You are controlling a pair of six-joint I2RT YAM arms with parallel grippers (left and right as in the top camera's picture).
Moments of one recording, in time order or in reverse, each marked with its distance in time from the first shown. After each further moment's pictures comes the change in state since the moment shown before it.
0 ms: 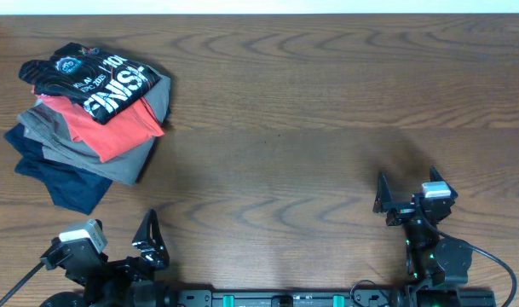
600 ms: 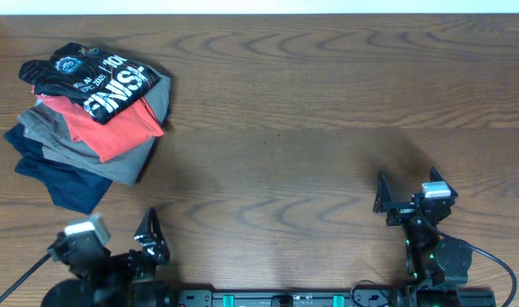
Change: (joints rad) left arm 0.000 0.000 -0.088 0.006 -0.034 0.005; right arm 0.000 0.000 0.000 0.000 0.000 0.000
